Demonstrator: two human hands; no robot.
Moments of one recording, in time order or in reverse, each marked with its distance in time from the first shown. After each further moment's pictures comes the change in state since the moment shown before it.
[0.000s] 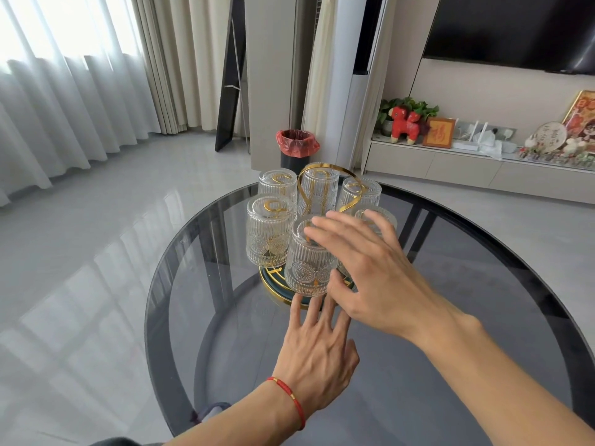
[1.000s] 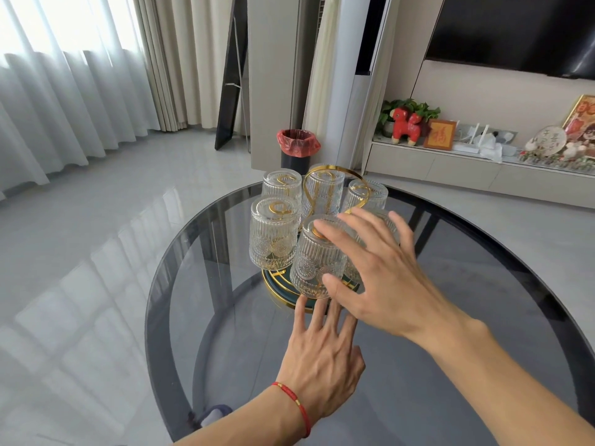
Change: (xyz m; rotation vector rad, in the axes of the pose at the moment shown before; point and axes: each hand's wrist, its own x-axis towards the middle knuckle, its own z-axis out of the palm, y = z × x) left_hand 0.000 -0.002 -0.002 0.020 -0.030 0.003; right_hand 0.002 0.005 0.008 -0.028 -0.035 0.141
